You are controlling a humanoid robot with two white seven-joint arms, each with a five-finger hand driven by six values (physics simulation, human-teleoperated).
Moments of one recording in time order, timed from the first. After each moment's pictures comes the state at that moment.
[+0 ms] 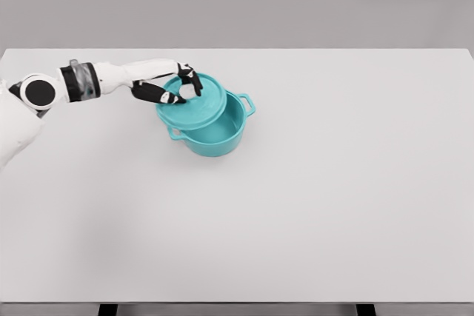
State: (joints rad) left arm -0.94 0.52 -0.94 -0.91 0.14 -0.60 -0.56; right arm -0.02 0.00 0.11 0.13 0.06 -0.28 0.38
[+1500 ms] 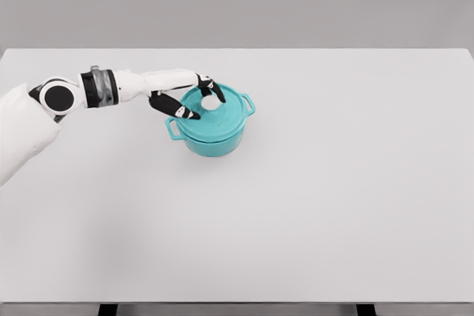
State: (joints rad) left arm -0.94 0.50 -0.98 -0.96 0.12 -0.60 -0.56; right arm -0.02 0.00 0.11 0.13 0.06 -0.28 0.38
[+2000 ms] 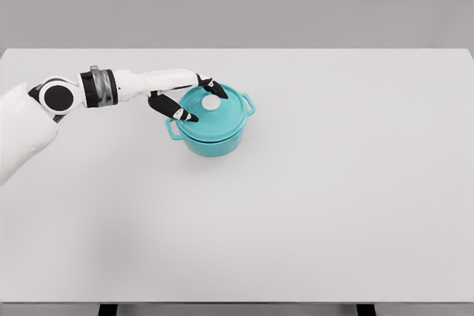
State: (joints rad) left arm -0.94 0.50 -0.98 -0.97 0.13 -0.60 -0.57; right arm -0.02 0.00 0.11 0.13 0.06 -0.28 0.38
